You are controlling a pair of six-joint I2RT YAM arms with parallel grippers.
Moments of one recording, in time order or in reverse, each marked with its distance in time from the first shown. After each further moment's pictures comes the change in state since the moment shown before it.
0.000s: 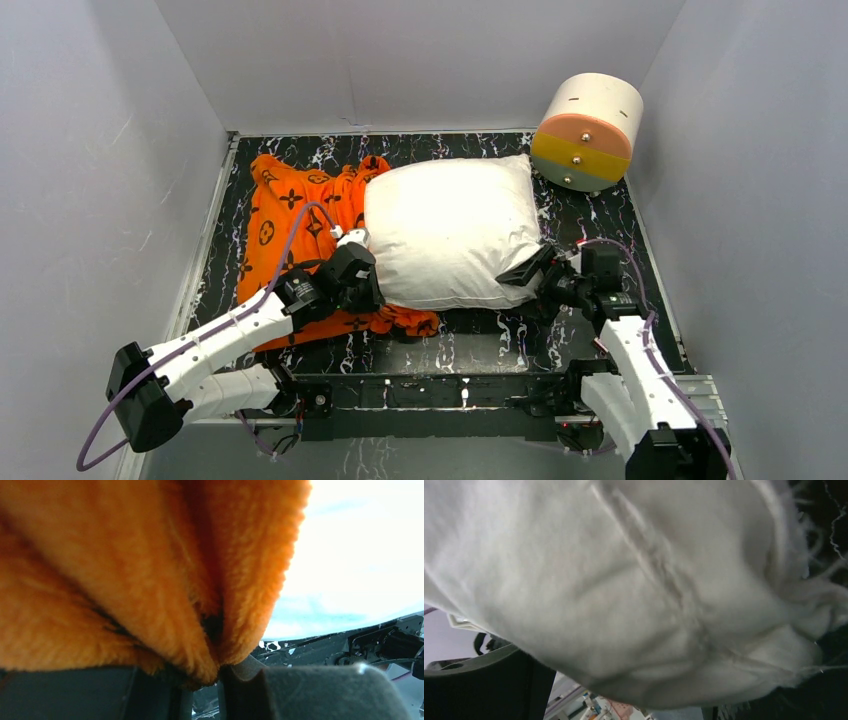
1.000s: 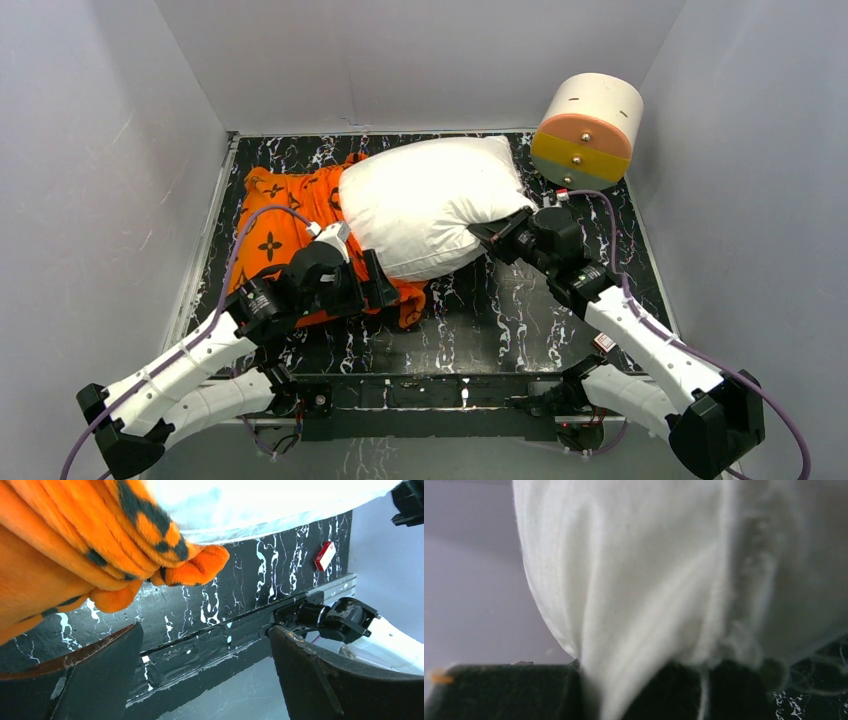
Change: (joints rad) left arm 0.001 -0.185 0.104 -0.102 0.112 -0.070; right arm 0.515 0.183 0.203 0.456 0.618 0.327
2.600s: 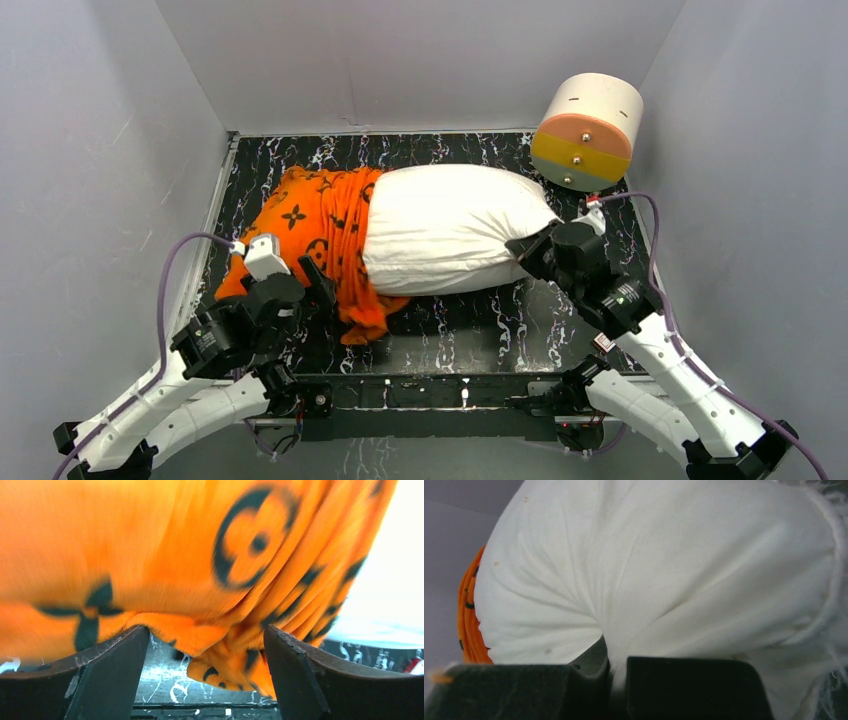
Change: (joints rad) left arm -0.045 -0.311 -0.099 -0.241 -0.620 -0.064; right arm 0.076 -0.149 0.199 -0.482 0.356 -0.291
